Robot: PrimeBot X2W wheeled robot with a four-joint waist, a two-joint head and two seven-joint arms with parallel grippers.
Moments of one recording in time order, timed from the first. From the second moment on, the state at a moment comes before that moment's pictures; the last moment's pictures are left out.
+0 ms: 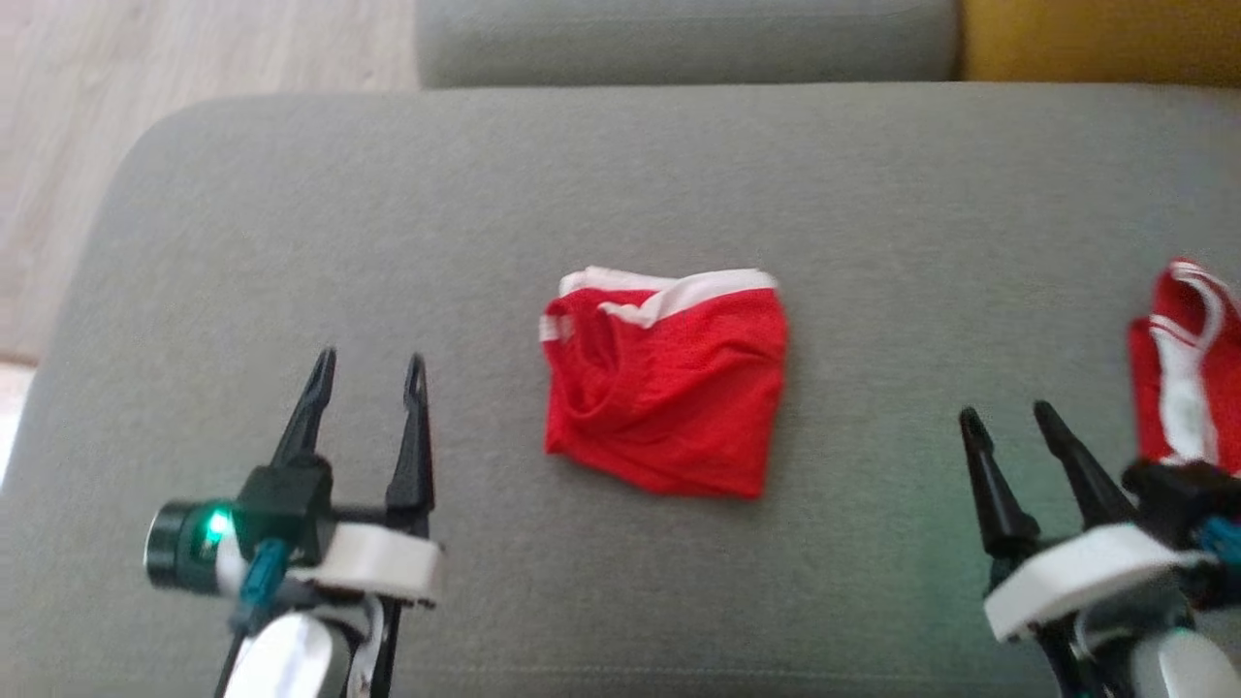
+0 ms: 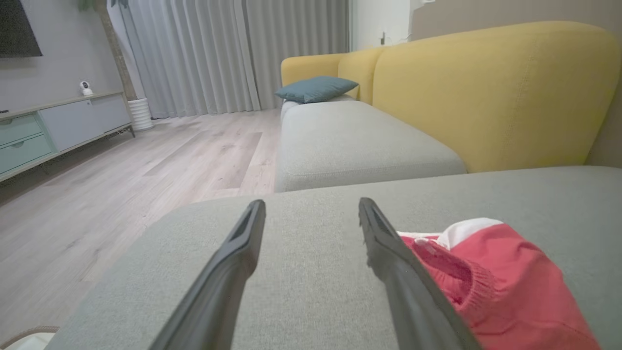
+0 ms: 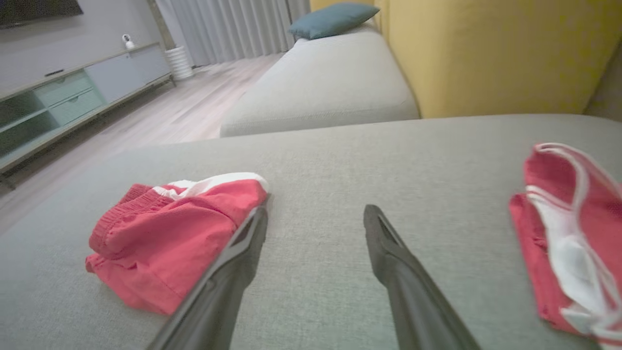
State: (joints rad) left arm -0.06 0.25 -0.41 -0.03 -0.20 0.32 -0.20; right arm 0.09 -0.12 0.02 -0.04 0.28 0.13 0.12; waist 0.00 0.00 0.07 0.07
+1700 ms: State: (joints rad) left arm -0.36 0.19 -0.50 0.04 -0.11 0.19 -0.25; right arm -0.35 -0.57 0.35 0.18 0.39 0.13 0.34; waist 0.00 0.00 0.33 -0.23
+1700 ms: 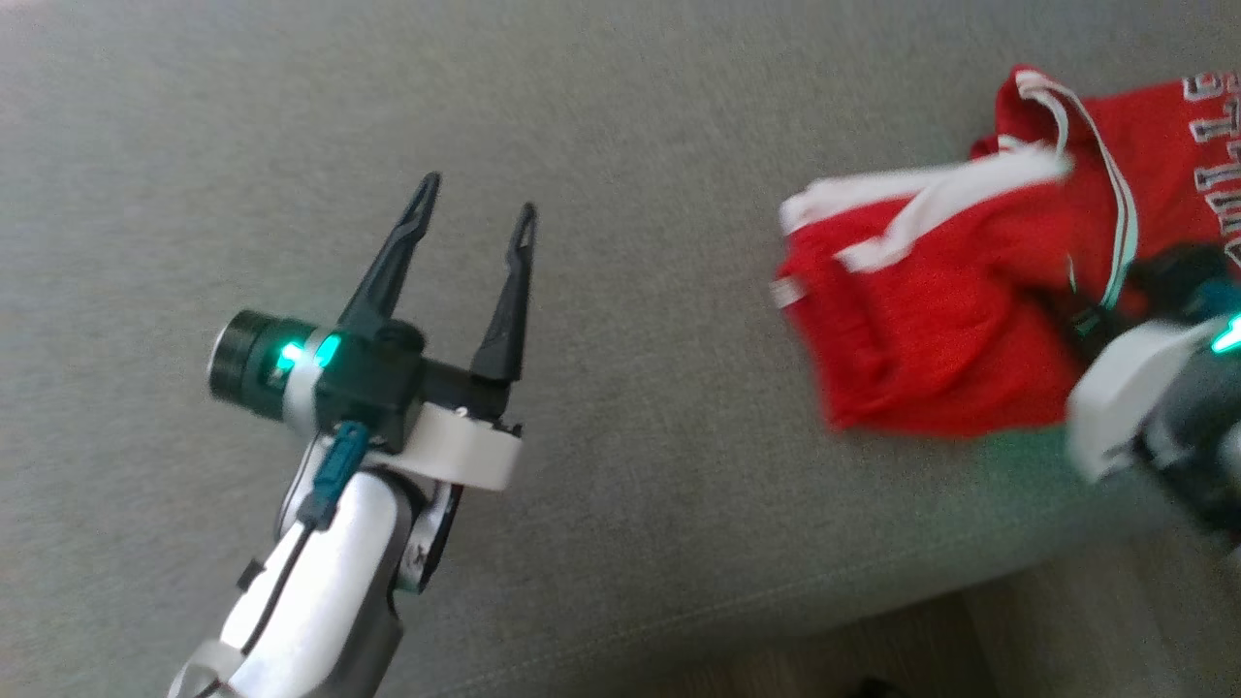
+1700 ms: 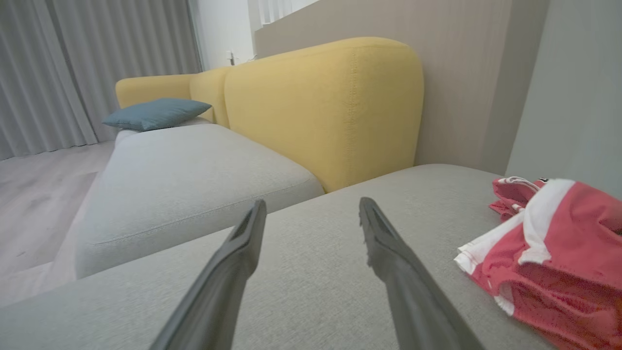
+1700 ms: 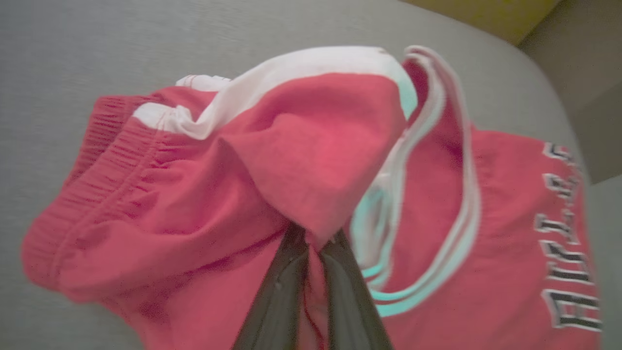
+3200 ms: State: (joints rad) left arm -0.37 0.16 -0.56 0.11 -0.14 0.19 -0.26; right arm -0.16 -0.14 -0.21 0.05 0.13 0.13 -0.01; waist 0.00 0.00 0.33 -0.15
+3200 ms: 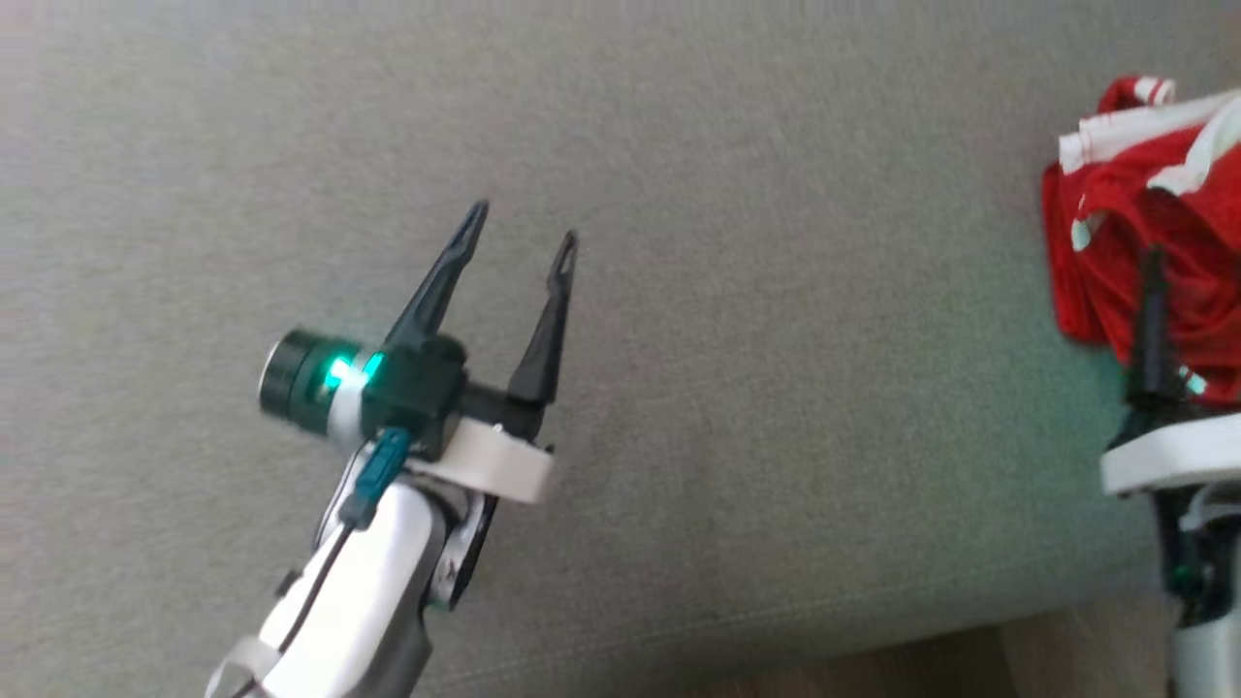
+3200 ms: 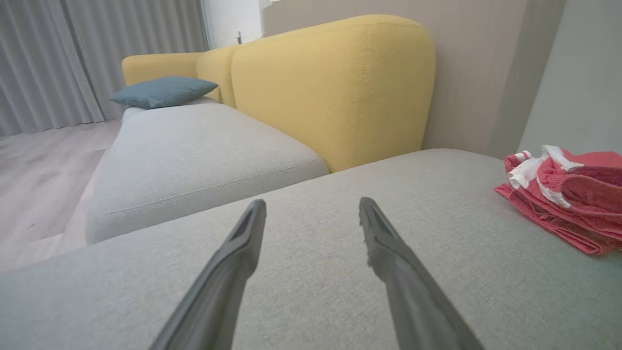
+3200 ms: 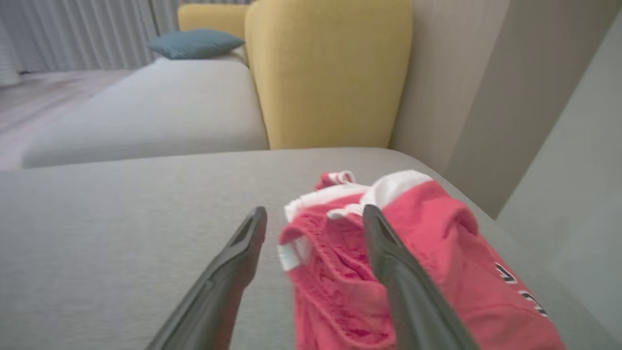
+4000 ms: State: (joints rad) left arm -0.06 0.25 -0.38 0.06 -0.25 0.34 -0.24; right arm 0.07 -0.05 -0.07 -0.16 0.17 0.13 0.06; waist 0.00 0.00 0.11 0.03
